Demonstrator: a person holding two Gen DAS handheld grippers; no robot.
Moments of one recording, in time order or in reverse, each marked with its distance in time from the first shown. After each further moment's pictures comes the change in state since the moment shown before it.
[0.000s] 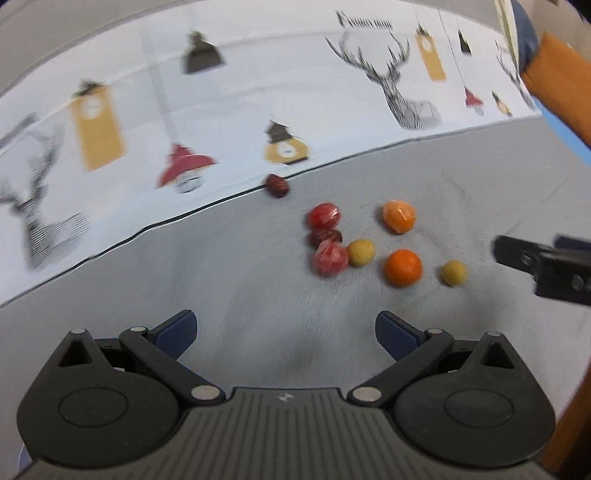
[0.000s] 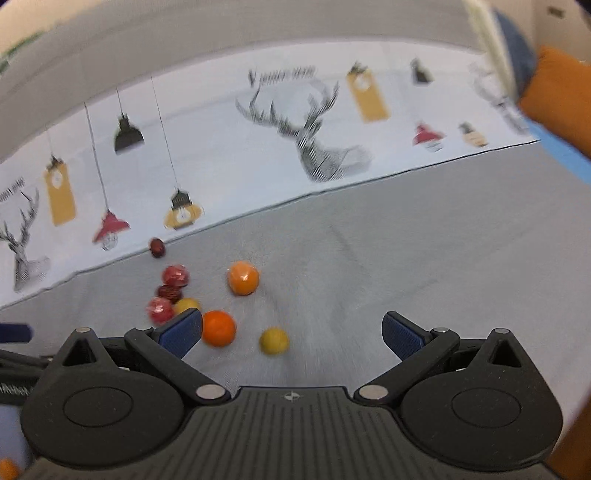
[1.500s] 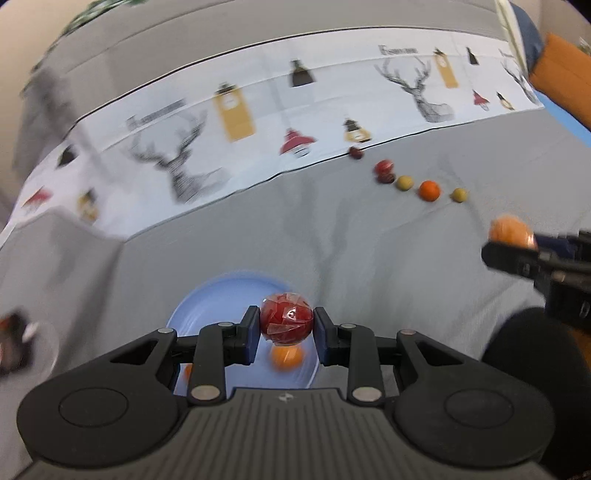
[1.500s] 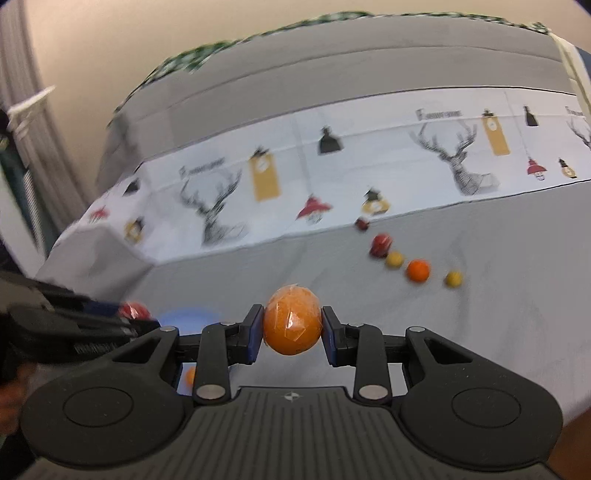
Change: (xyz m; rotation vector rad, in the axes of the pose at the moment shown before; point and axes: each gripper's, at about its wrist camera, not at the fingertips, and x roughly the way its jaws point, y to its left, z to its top) left arm -0.237 0.074 -0.158 -0.039 -0.042 0.166; right arm -0.233 0.125 -0.125 -0.138 -0.101 0.370
